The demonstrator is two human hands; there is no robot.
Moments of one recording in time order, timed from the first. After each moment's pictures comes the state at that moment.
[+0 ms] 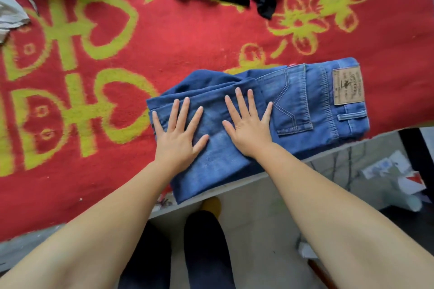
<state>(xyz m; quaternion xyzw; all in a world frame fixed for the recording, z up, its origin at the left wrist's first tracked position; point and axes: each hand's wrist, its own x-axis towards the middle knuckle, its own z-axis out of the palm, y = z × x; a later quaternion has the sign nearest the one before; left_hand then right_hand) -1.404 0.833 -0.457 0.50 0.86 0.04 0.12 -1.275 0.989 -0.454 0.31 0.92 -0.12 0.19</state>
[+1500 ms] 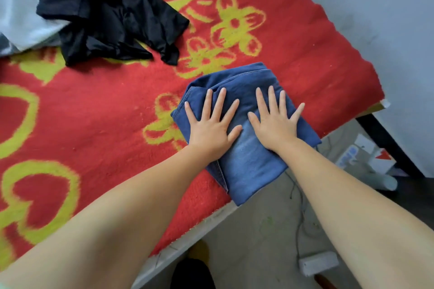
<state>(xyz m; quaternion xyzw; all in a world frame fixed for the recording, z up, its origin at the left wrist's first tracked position) -1.303 1.082 -0.439 0.65 0.75 0.02 0.13 -1.152 1.165 -0.428 0.56 0.81 -0.11 0.13</state>
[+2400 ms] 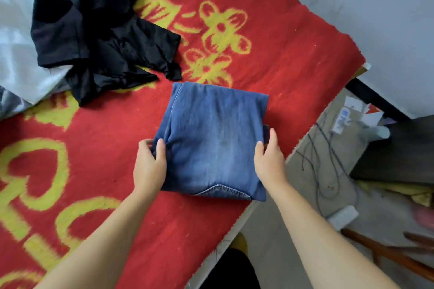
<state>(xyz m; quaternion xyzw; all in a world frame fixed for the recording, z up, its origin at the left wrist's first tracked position) -1.462 0.986 -0.415 0.33 0.85 0.25 0.32 -1.214 1.029 -0.401 0.78 0.51 -0.33 -0.14</state>
